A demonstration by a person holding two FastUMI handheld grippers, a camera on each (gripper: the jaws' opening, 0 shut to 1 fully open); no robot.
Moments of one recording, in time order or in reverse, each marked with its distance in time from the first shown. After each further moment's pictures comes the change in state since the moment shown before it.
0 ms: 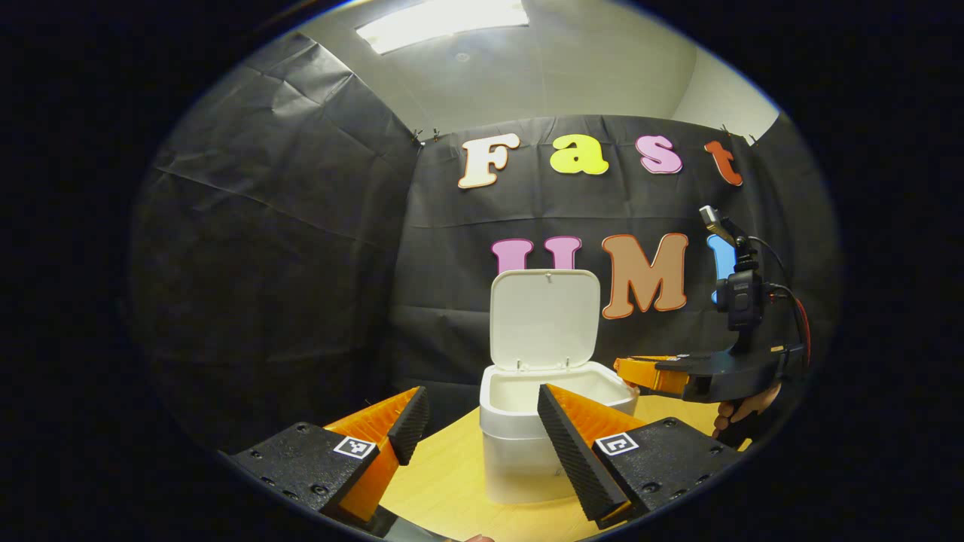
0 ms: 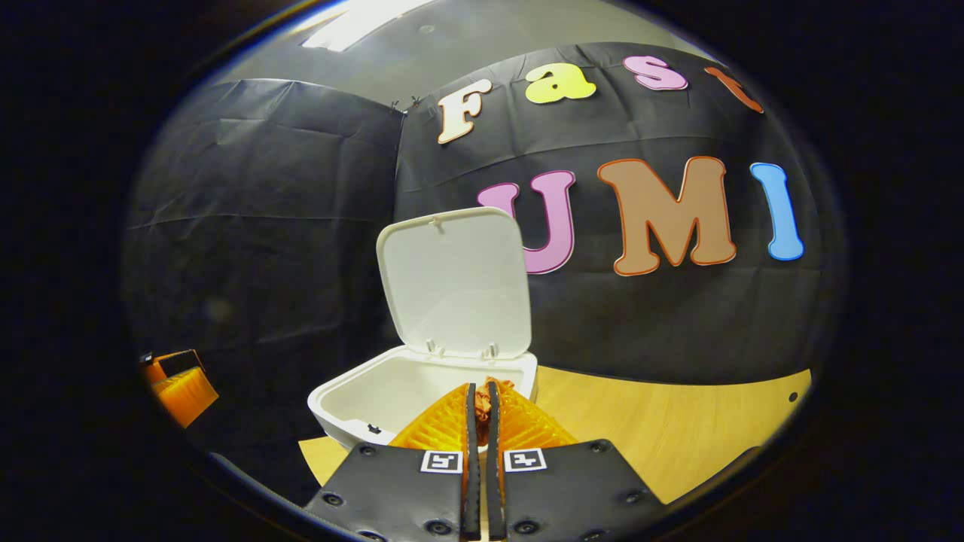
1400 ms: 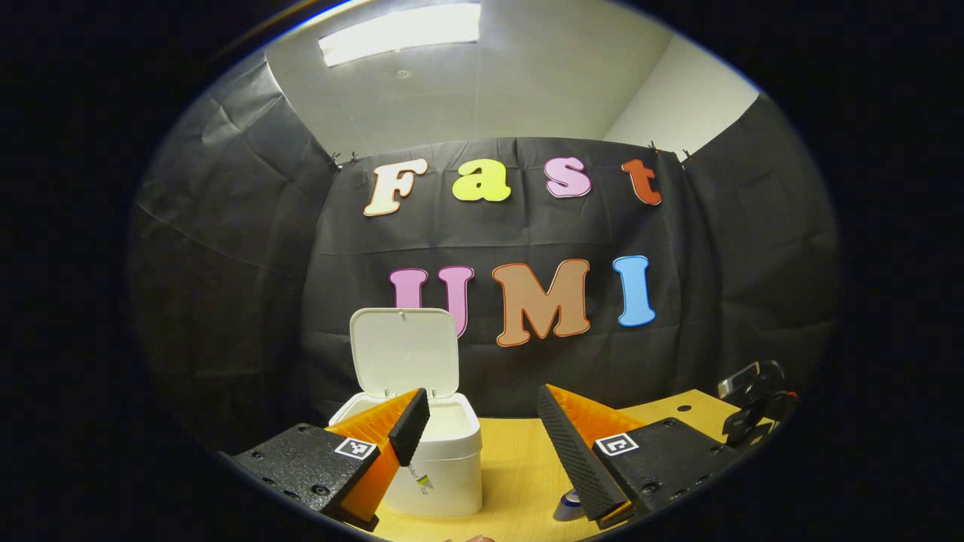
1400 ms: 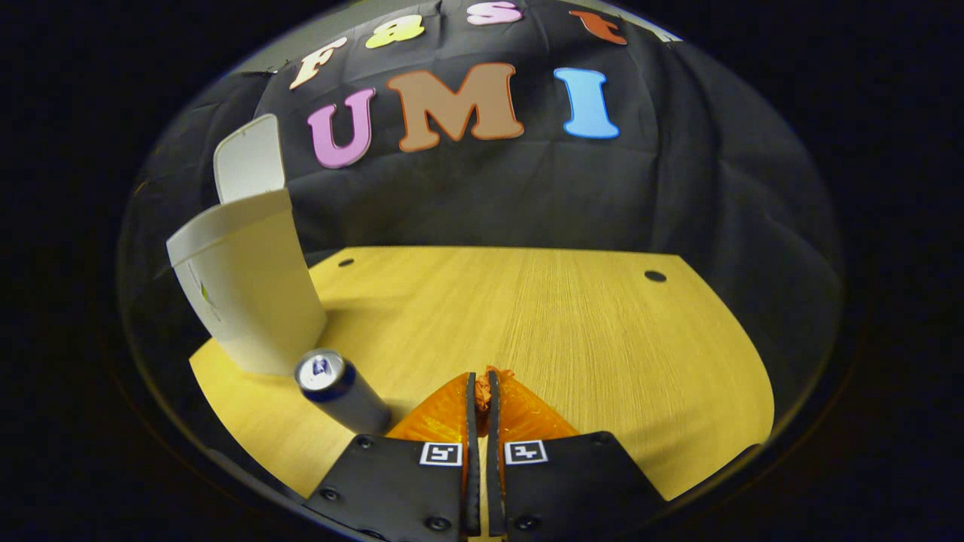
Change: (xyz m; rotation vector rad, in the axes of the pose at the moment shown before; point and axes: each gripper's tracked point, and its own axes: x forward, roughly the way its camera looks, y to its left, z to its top) left arm -0.027 -0.181 0.047 0.001 -0.098 -0.290; right arm -0.211 -0.239 -0.202 0.186 0.260 -0.484
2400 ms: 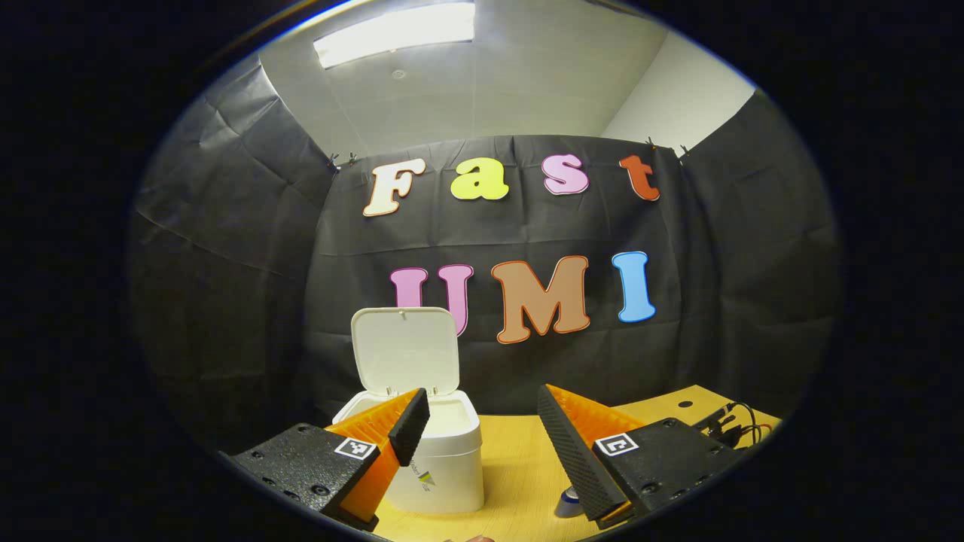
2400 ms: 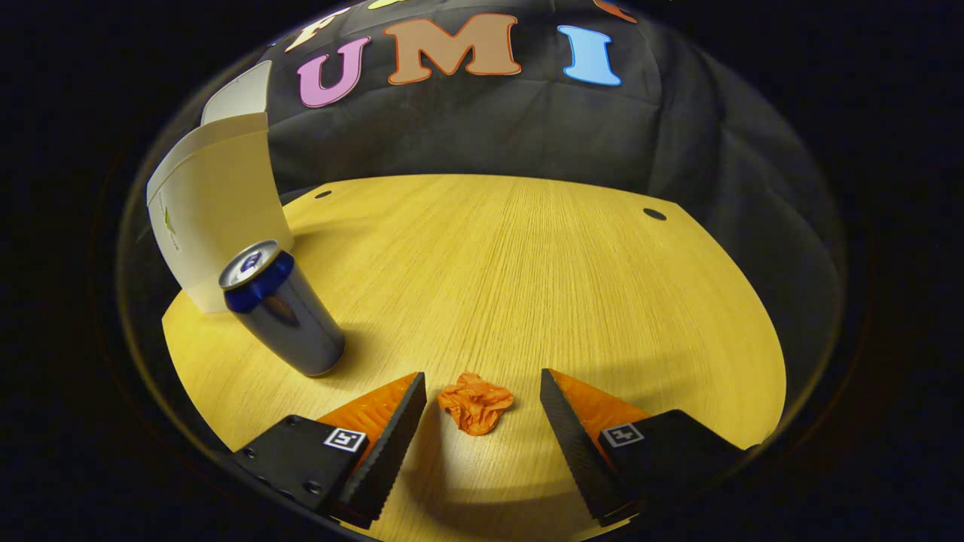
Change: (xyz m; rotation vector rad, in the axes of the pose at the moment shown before) left arm -0.006 -0.008 -0.001 0.027 0.014 0.003; right arm 0.034 -0.027 -0.142 -0.027 0.347 -0.091
